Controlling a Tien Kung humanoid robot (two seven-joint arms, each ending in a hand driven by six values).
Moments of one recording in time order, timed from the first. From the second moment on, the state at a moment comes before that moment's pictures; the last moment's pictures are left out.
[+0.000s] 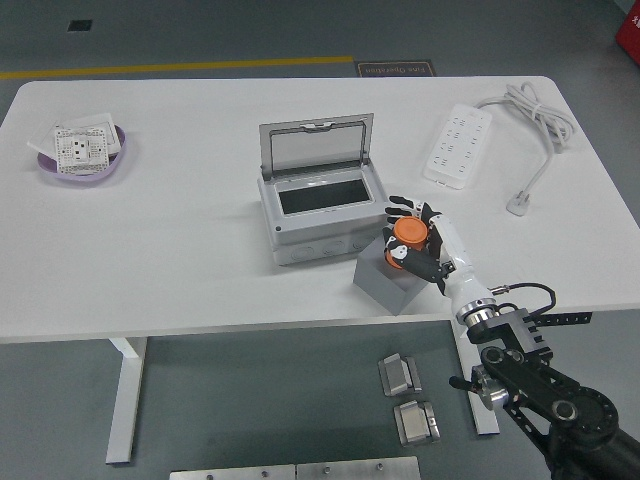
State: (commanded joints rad) left arm -0.01 0.29 -0.59 -0.28 0.48 0.10 0.27; right arm 0.22 -0.21 0.87 1.21 -1.02 -0.34 0.35
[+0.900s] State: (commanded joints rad) left arm -0.01 0.29 -0.59 -0.28 0.47 0.10 0.26; right arm 0.24 -0.22 0.86 1.25 -1.03 -0.34 0.34
